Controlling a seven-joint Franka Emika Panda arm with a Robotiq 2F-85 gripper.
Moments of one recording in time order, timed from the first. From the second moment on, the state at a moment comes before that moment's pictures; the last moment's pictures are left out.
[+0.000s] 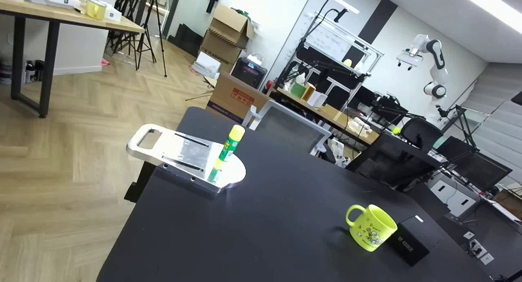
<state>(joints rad) 0.08 -0.40 0.10 -2.20 0.08 1.97 0.04</state>
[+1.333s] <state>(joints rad) 0.35 0.28 0.38 -1.73 0.14 2.23 -0.19</state>
